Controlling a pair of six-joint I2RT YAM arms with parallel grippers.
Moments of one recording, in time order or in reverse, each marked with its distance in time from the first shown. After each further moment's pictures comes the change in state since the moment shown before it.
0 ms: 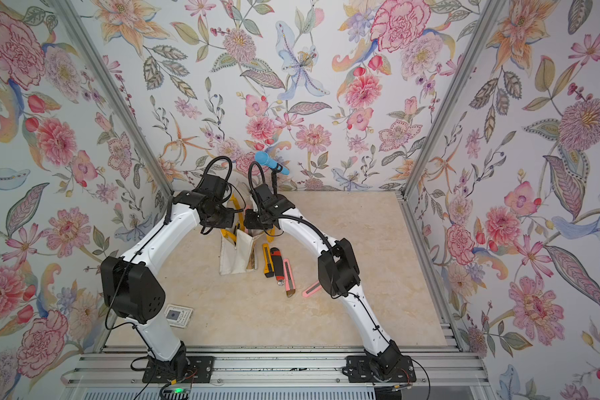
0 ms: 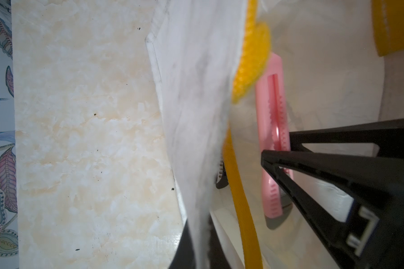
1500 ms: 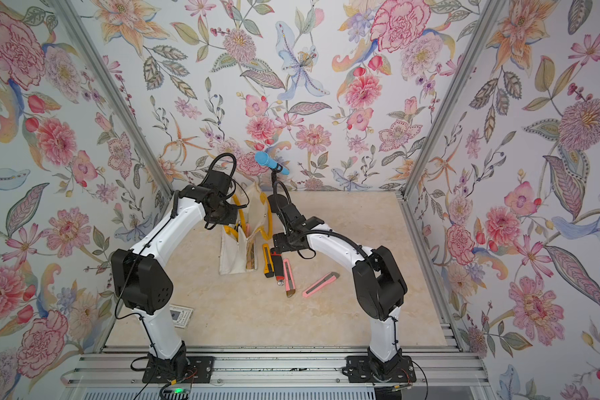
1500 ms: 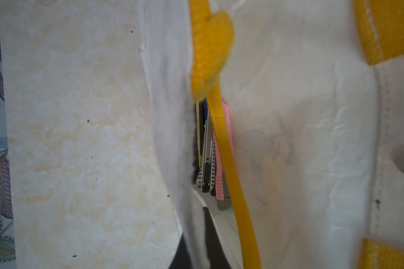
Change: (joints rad) left arm -0.006 0.103 0.134 -0.063 0.013 0.002; right arm -0.053 -0.517 -0.852 0.068 0.232 -0.171
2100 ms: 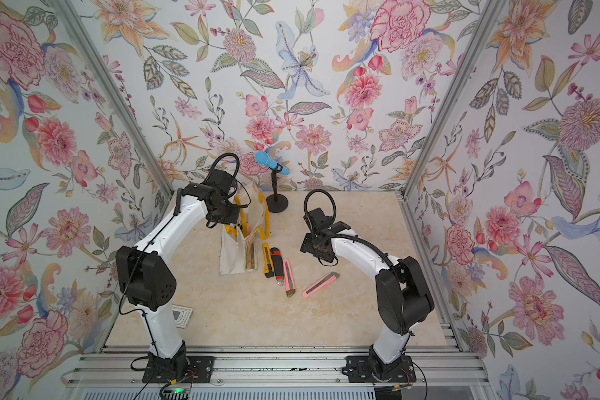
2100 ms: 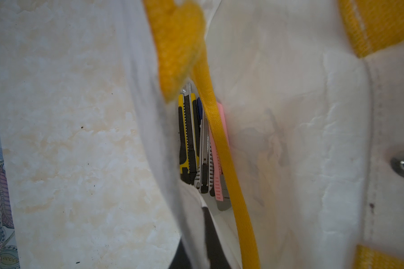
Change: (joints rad) left arm 0.000 0.033 0.039 -0.025 0.019 0.048; right arm -0.137 -0.195 -0.194 -0.088 0.065 0.486
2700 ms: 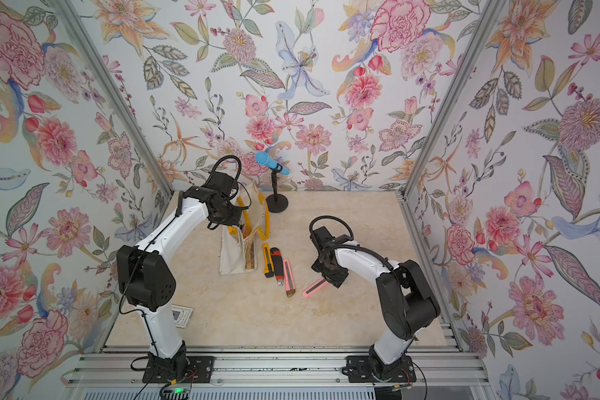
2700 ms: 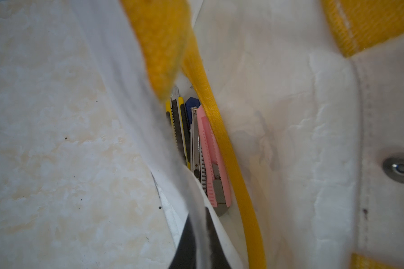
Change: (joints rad) left arm 0.000 -0.012 -0.060 0.072 0.048 0.031; right arm -0.017 -0.041 -0.198 -0.084 0.014 0.313
